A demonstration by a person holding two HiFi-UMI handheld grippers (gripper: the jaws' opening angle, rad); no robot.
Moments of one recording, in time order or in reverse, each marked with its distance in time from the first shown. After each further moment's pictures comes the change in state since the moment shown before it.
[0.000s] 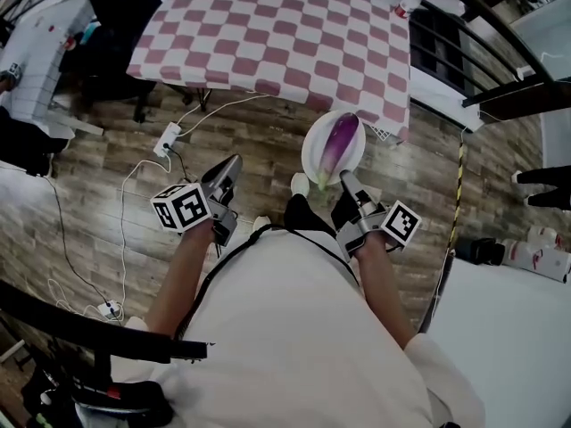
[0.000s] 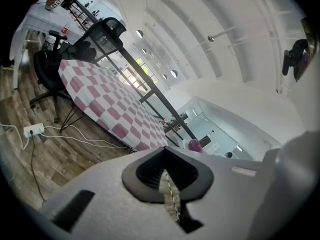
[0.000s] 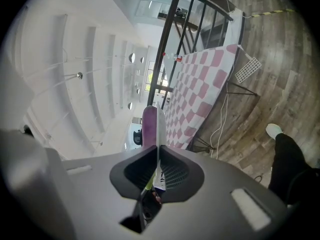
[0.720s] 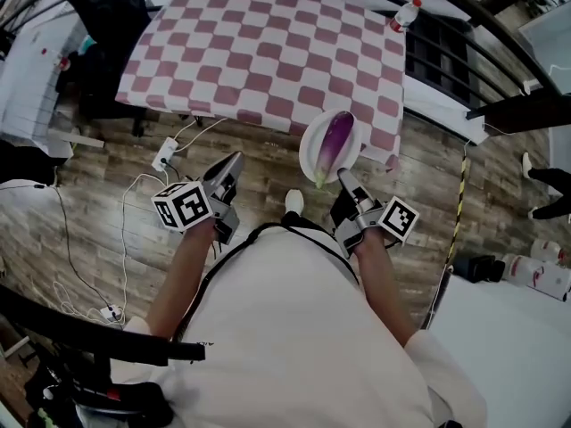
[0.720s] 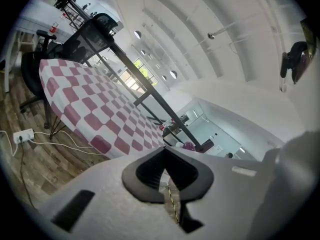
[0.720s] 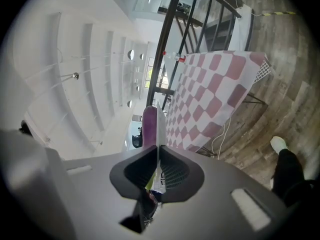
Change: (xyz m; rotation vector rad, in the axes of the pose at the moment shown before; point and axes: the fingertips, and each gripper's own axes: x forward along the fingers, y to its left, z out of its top) left arm 0.129 -0.031 0.058 0.018 -0.020 0.006; right arm 0.060 -0.004 0.128 -0.007 0.046 0.006
